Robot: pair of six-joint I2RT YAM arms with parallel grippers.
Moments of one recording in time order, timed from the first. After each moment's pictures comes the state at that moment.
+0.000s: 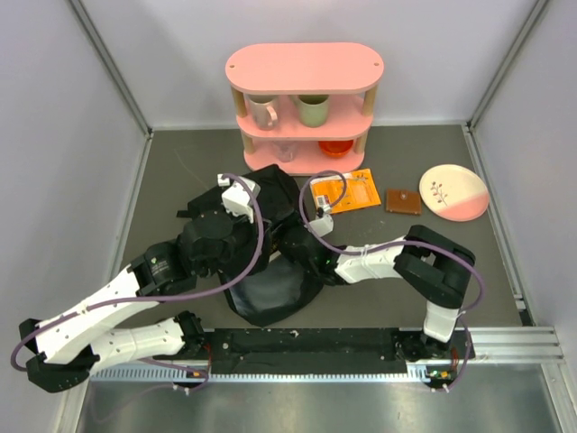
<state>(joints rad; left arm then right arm) -1.03 0.85 1.06 -0.55 -0.41 -0.32 1.09 1.80 0.90 0.40 0.54 1.51</state>
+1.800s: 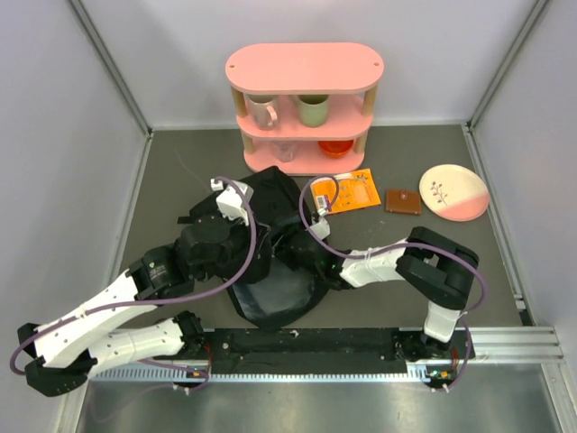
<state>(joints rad) -1.02 0.81 1.01 -0.55 -0.39 -0.42 1.09 1.79 0.82 0.48 0.38 1.46</state>
